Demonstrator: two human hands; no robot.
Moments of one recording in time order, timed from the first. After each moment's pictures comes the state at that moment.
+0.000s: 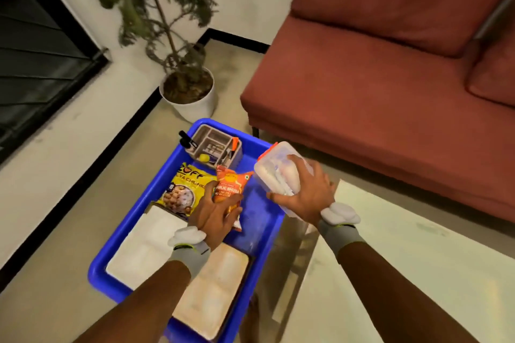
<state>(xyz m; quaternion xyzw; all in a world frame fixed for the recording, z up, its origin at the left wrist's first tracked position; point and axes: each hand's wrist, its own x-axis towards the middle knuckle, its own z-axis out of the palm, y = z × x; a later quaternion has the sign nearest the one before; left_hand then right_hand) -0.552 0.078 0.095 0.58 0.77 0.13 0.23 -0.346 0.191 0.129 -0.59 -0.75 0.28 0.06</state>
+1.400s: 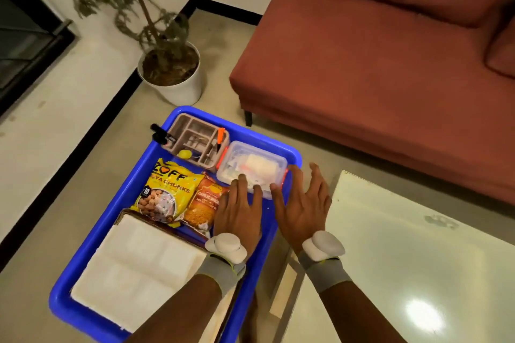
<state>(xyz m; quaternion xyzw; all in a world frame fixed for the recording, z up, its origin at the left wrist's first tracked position) -0.478 0.126 0.062 0.66 0.75 -0.06 0.06 -0.362 0.178 0.054 -0.65 -0.72 0.18 0.14</state>
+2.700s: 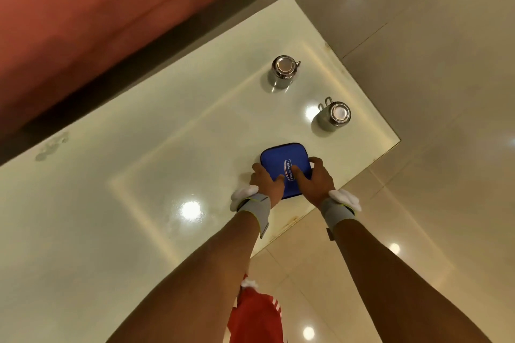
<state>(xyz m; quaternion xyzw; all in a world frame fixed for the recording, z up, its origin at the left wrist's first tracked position) 0.330 -0.075 -0.074 0.61 0.56 -0.17 0.54 0.424 -0.163 -0.080 -0.90 -0.09 0.38 0.22</state>
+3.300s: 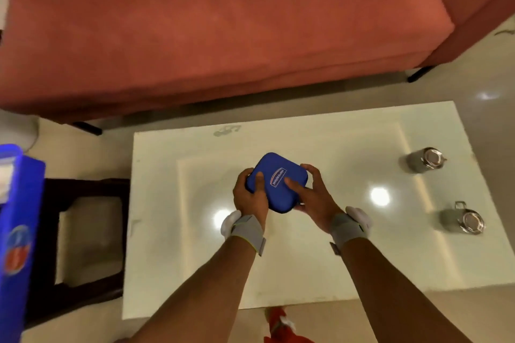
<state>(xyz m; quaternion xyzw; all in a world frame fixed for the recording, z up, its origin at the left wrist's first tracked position) 0.081 0.064 0.026 0.31 0.71 0.37 0.52 0.218 0.042 0.020 -0.61 -0.16 0.68 0.39</state>
